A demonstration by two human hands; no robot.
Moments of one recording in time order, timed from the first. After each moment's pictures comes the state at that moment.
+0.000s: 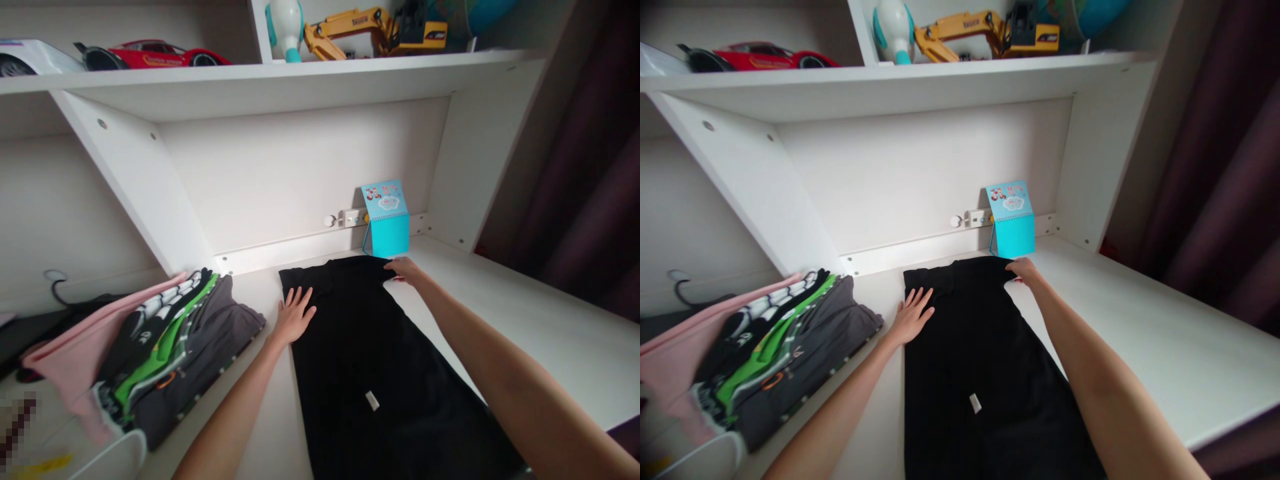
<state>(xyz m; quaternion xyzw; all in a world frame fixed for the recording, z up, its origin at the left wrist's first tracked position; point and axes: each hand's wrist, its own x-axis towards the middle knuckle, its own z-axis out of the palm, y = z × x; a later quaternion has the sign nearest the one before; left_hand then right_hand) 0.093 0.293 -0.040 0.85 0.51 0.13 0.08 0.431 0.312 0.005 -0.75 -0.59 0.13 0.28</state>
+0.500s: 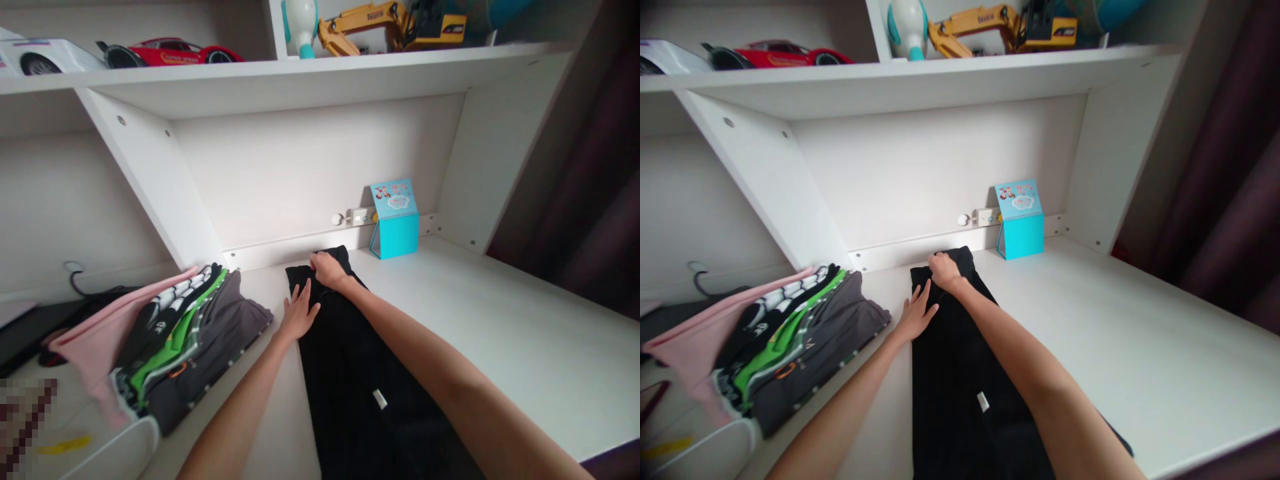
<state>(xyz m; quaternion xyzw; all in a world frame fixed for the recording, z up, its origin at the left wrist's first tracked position) 0.092 0.291 -0.039 0.83 0.52 0.17 0.11 0.234 0.314 0.060 -0.59 -0.79 0.05 0.17</state>
